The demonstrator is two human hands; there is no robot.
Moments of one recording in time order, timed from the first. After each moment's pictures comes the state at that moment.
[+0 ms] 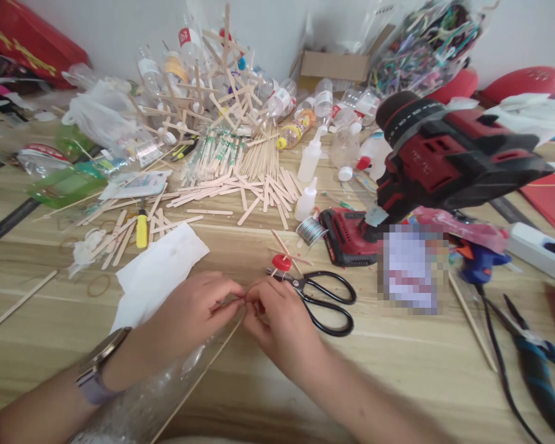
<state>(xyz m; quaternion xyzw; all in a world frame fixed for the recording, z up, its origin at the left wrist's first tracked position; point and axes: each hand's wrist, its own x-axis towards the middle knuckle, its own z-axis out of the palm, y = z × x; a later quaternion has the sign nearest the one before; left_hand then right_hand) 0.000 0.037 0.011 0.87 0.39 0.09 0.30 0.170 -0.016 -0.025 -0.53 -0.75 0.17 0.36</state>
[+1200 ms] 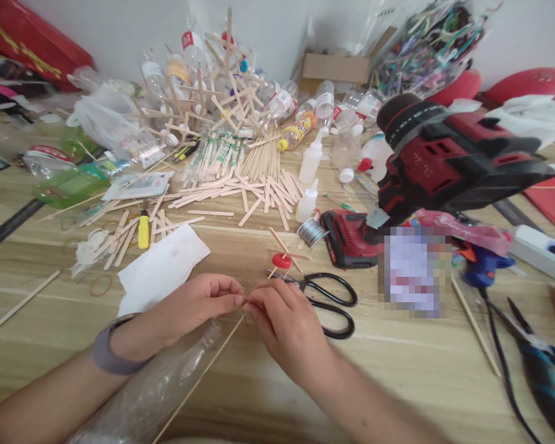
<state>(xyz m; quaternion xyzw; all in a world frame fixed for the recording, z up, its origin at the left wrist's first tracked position) 0.001 0.049 -0.001 0.60 0.42 0.10 0.68 0.178 -0.019 -0.023 -0.49 -0.77 0.11 0.39</state>
